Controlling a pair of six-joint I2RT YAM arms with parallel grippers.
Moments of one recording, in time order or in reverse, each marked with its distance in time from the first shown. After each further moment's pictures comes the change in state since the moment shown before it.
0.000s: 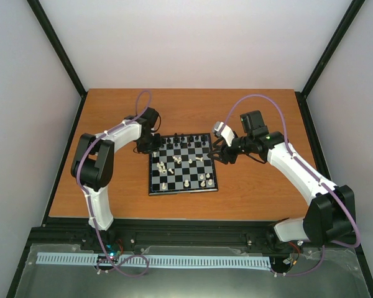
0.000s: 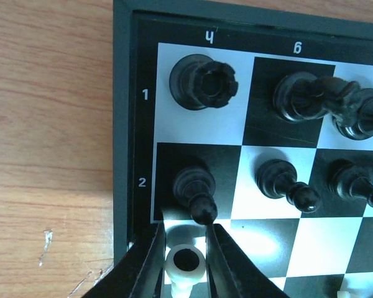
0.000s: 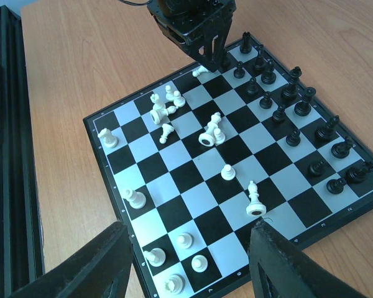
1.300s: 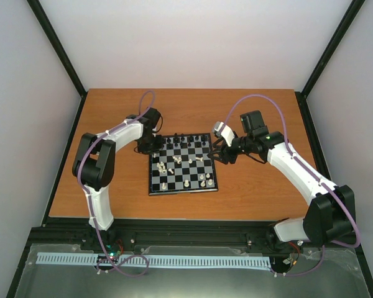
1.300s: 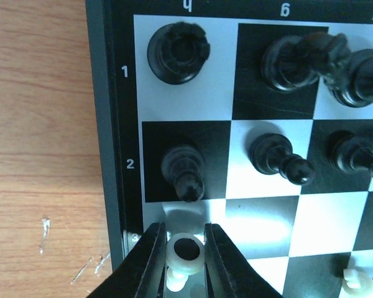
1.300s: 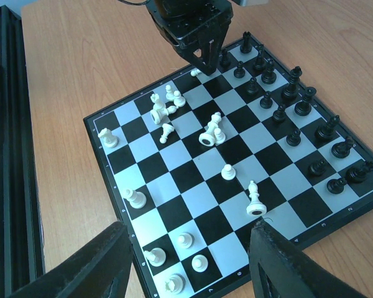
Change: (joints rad) left arm -0.016 0.013 0.027 -0.056 -0.008 0.056; right arm 0.000 0.000 0.000 -0.001 0.000 0.000
